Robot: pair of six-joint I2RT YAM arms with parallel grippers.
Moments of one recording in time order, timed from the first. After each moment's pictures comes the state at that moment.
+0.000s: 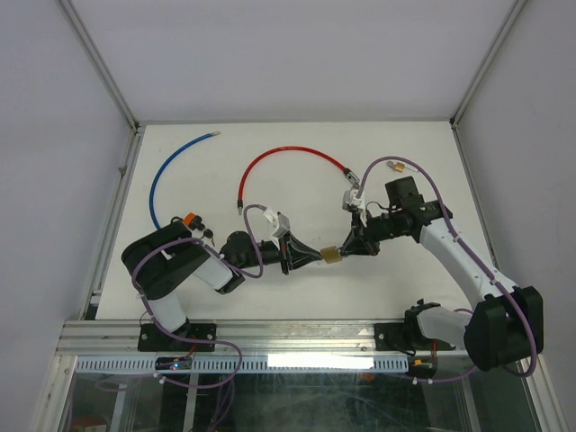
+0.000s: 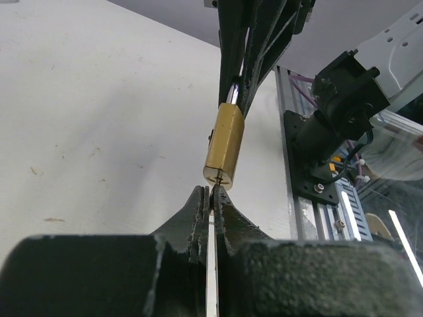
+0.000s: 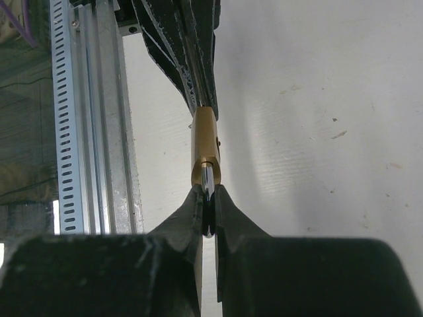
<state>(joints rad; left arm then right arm) -0.85 1.76 0.39 1.47 0.56 -0.42 0.30 1.18 0.87 -0.83 -0.98 -0.75</state>
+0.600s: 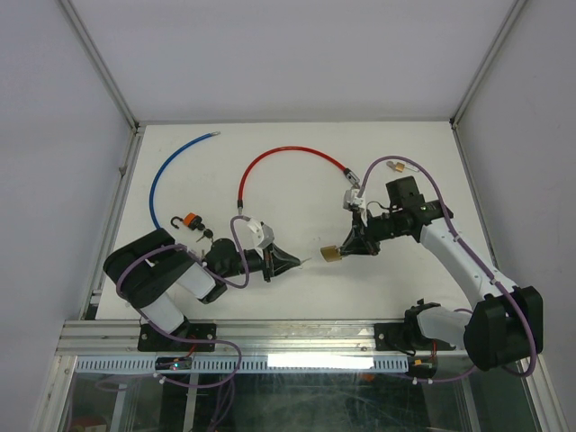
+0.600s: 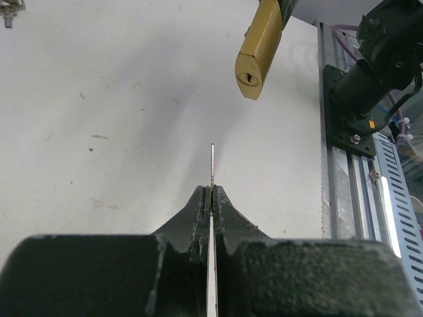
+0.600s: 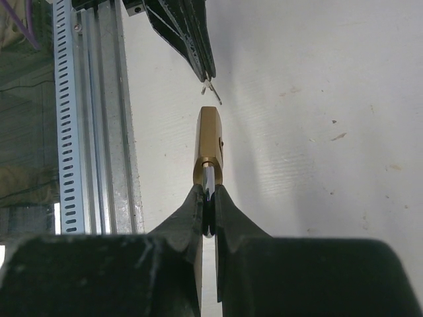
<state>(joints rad) -0.77 1.65 0.21 1.42 0.55 -0.27 0.30 1.18 0.87 -0.83 -0.99 -0.75</state>
